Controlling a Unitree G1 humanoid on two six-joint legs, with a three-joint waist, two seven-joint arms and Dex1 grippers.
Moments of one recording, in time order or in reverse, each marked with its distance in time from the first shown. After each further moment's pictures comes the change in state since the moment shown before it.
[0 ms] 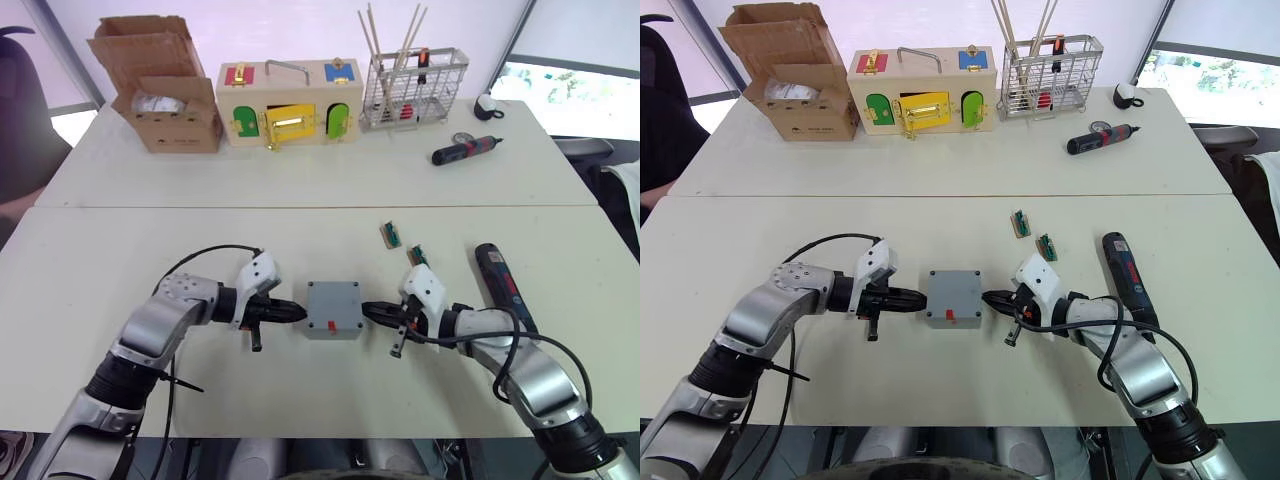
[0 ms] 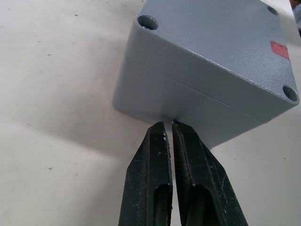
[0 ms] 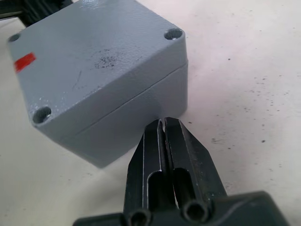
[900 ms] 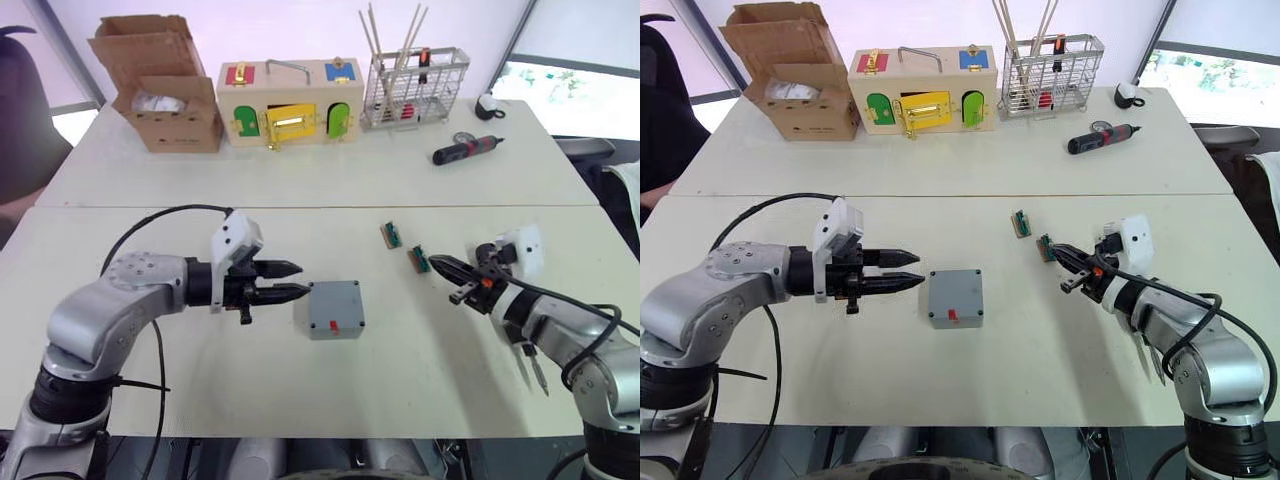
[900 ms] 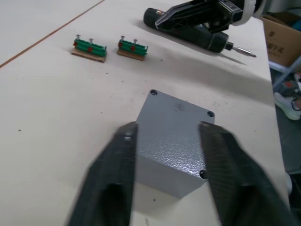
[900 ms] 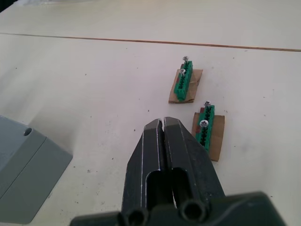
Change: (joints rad) left arm 0.003 0.085 0.257 -0.408 -0.327 0.289 0.237; right arm 0.051 0.012 -0.455 -0.133 0.293 0.337 -0.237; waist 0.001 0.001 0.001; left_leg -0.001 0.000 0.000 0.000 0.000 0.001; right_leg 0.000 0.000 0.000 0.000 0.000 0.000
